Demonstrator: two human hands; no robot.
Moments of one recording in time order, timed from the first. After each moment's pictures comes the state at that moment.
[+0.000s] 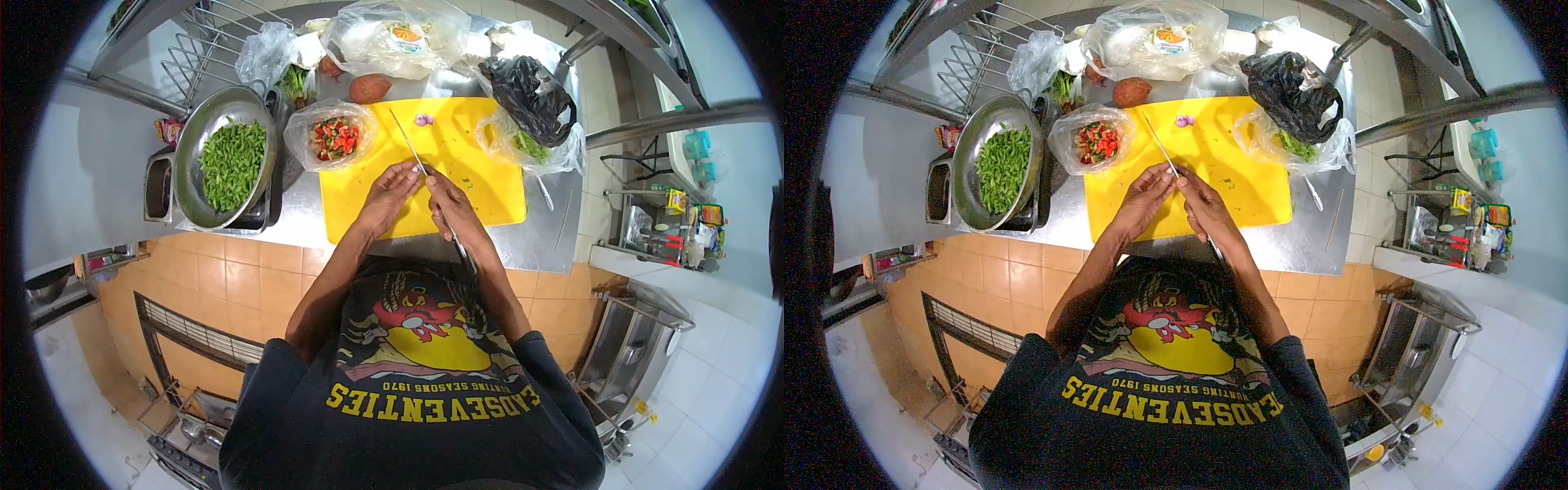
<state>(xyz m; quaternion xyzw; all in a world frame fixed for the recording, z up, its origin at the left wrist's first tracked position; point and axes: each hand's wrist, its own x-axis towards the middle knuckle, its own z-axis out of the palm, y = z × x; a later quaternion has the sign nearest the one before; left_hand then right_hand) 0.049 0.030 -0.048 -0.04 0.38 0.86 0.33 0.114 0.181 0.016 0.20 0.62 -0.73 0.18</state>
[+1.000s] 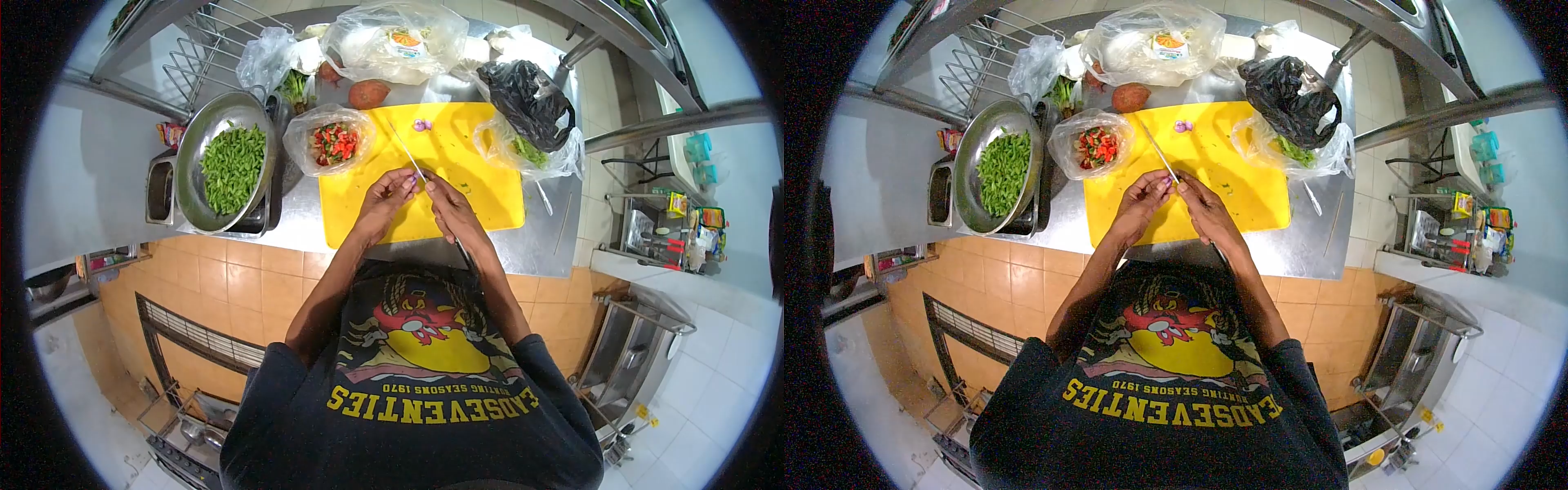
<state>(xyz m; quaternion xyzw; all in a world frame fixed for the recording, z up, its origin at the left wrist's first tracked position) 0.053 0.026 -0.040 0.00 0.48 0.82 0.31 0.111 0.185 0.021 0.20 0.66 -0.71 0.16</state>
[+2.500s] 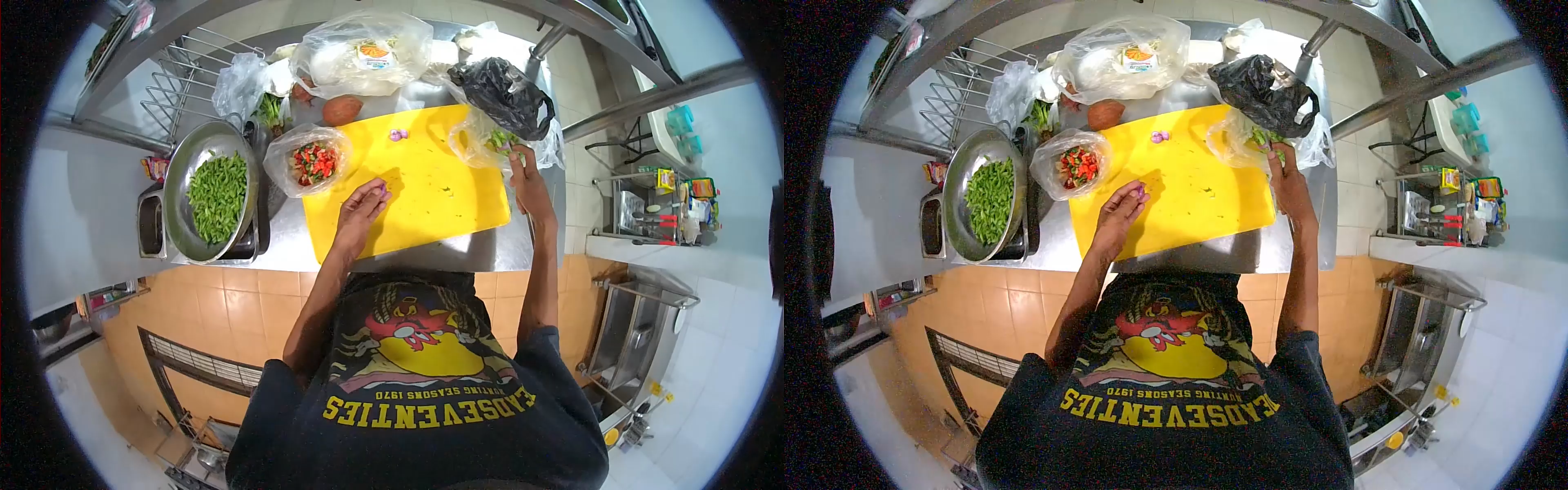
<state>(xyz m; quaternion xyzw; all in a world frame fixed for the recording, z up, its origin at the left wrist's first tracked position) 0.046 0.012 -0.048 -0.08 0.50 0.81 0.31 0.118 0.329 0.046 0.33 0.83 -0.44 0.05</state>
